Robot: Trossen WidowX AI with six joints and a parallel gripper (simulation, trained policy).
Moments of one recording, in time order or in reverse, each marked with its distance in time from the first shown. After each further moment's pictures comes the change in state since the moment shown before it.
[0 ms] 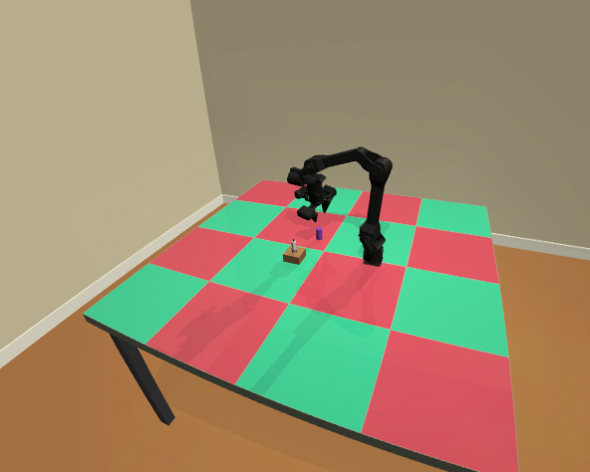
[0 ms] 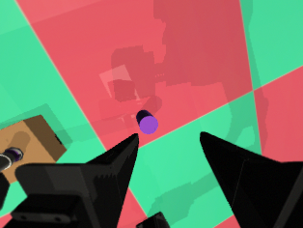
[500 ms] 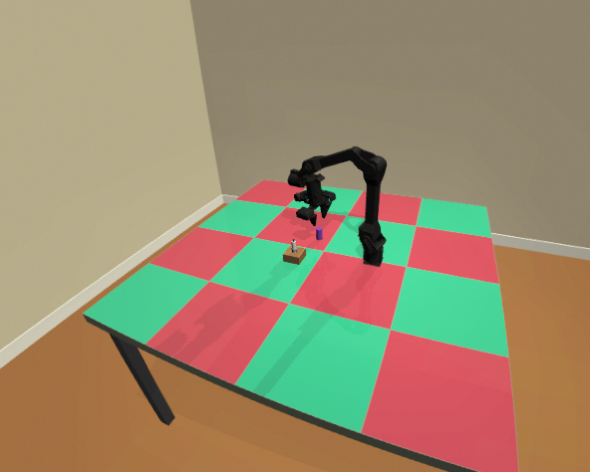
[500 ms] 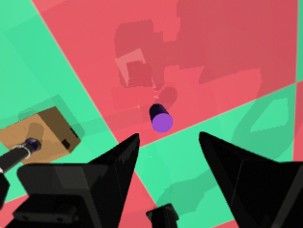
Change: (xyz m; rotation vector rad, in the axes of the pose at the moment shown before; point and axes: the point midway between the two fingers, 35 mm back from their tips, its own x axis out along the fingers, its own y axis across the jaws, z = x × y) arm 0.014 0.009 -0.001 -0.003 0.108 0.137
